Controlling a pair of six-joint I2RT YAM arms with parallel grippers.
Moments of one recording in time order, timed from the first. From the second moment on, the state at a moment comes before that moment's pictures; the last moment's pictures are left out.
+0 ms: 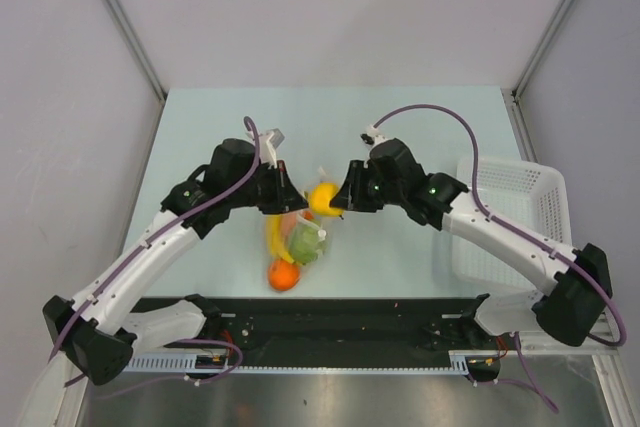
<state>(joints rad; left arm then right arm) -0.59 1.08 1.09 -0.64 0.32 -0.60 0.79 1.34 1.15 -0.45 -0.12 0.75</state>
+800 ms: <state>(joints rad) -0.59 1.07 1.07 -0.66 0.29 -0.58 0.39 0.83 1.10 -1.05 0.18 0.70</state>
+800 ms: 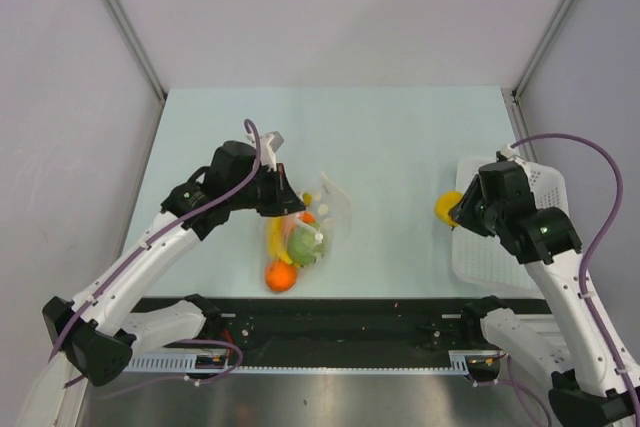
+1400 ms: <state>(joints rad) -0.59 1.21 1.14 -0.72 0.32 -0.38 -0.16 0.97 0.87 -1.20 0.03 0.60</state>
